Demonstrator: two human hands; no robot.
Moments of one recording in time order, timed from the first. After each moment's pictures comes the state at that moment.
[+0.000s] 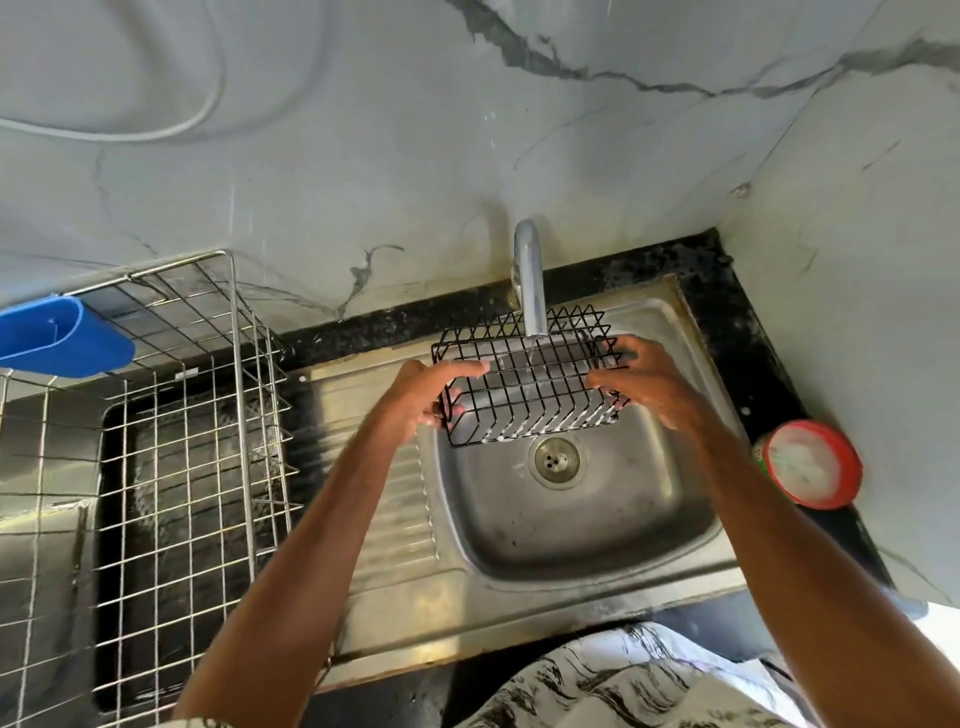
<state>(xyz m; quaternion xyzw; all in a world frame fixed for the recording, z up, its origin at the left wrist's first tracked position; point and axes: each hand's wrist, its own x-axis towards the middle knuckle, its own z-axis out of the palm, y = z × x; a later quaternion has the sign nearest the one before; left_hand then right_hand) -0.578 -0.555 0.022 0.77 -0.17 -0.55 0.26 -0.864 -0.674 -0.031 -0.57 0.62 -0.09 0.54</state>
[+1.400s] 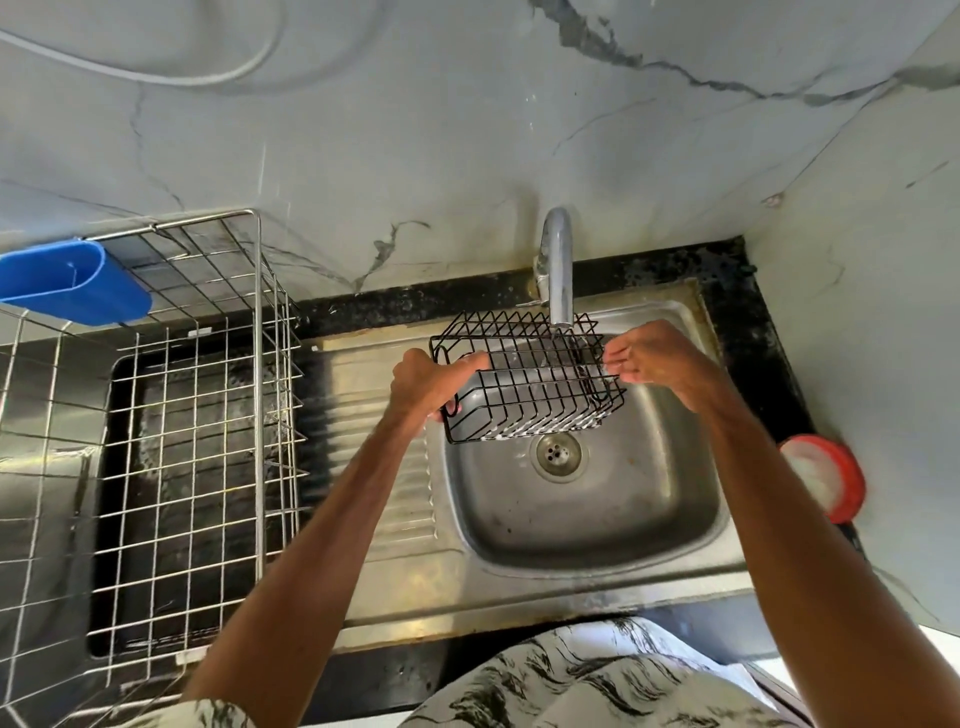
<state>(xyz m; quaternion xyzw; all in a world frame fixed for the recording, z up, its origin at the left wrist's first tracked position) -0.582 -0.536 0.018 0.86 -0.19 -0.42 0.23 -0.831 -0.683 0.027 -0.54 0.60 -0.04 0.59</state>
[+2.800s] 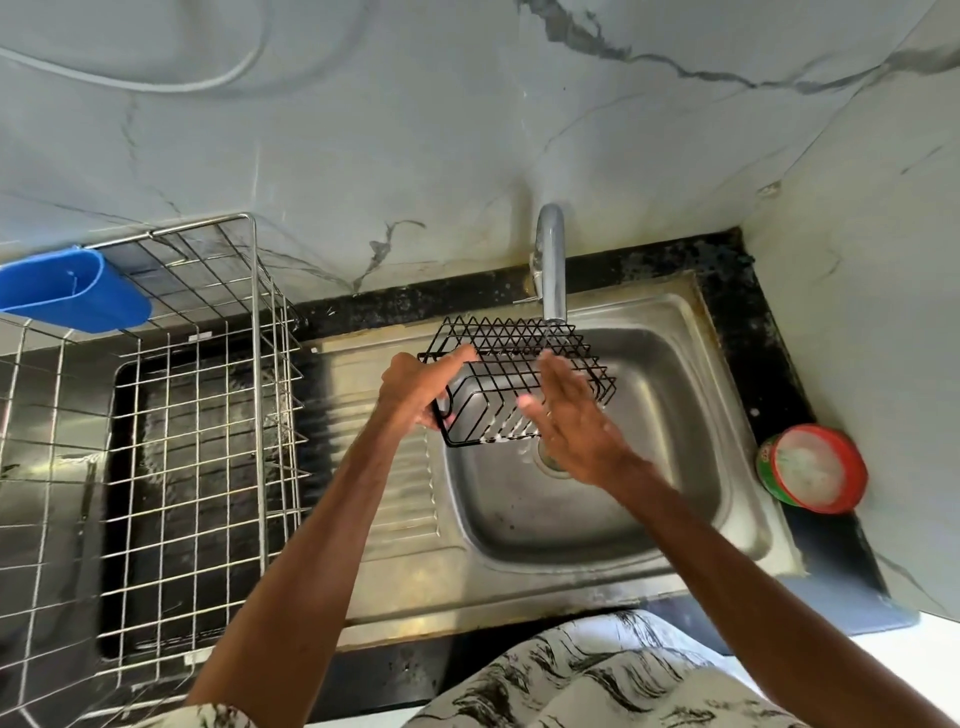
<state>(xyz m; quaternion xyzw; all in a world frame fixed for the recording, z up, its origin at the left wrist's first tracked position) -0.580 -0.530 0.035 0.84 -0.13 -0.47 0.25 -0.802 -0.565 -0.007 -0.84 0.42 -0.02 0.35</state>
